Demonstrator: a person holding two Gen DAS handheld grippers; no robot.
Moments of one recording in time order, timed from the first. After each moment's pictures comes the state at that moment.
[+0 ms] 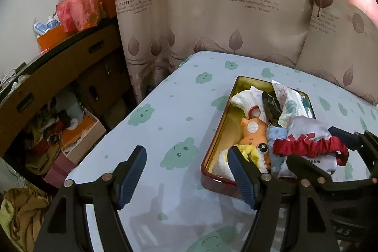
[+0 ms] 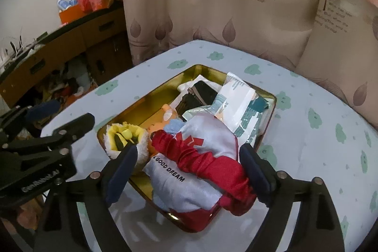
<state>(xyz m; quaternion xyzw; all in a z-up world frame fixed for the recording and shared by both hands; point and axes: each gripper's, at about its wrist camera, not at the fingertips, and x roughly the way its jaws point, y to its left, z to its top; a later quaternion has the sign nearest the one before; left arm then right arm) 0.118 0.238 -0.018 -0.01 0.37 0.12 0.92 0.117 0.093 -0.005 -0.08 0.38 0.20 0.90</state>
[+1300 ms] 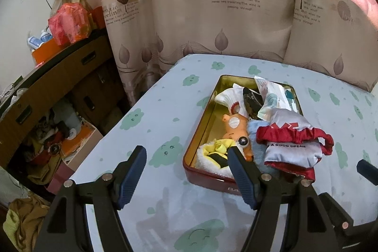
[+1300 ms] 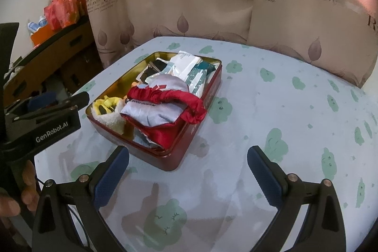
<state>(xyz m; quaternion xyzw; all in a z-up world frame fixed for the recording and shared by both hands) 0.109 0.207 -0.013 0.02 0.36 0.10 0.93 0.046 0.041 -0.006 -0.02 0.40 0.09 0.91</state>
